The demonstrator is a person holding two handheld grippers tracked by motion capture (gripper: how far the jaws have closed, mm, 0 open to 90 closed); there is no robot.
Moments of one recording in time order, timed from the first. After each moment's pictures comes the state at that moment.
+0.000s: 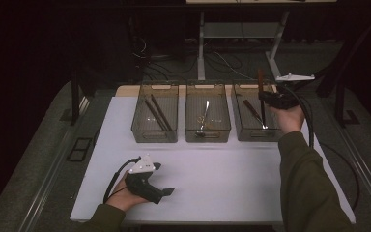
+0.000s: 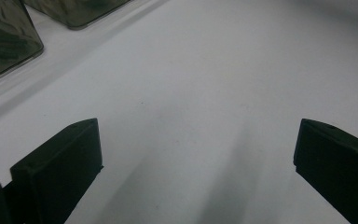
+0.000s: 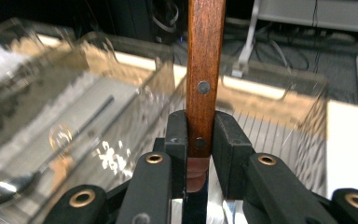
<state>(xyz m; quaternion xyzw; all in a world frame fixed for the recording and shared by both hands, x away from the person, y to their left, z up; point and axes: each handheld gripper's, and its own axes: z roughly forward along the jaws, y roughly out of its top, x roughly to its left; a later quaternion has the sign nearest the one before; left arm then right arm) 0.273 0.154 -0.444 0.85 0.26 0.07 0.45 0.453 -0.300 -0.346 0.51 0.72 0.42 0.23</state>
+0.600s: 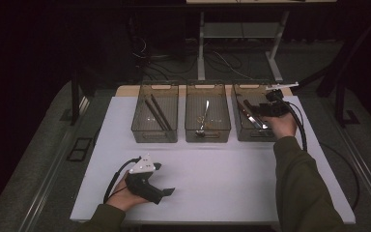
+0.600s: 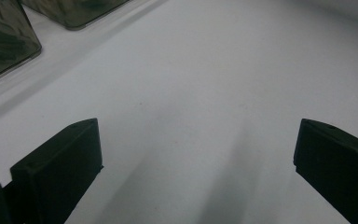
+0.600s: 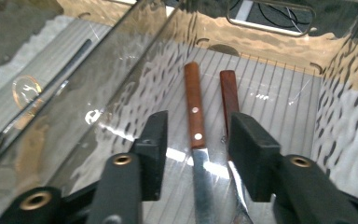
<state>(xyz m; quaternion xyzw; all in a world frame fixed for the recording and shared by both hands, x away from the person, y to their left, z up) 0.273 0.153 -0.444 0.85 0.26 0.06 0.45 0.464 -0.291 -0.384 0.54 0.74 0.35 0.19</state>
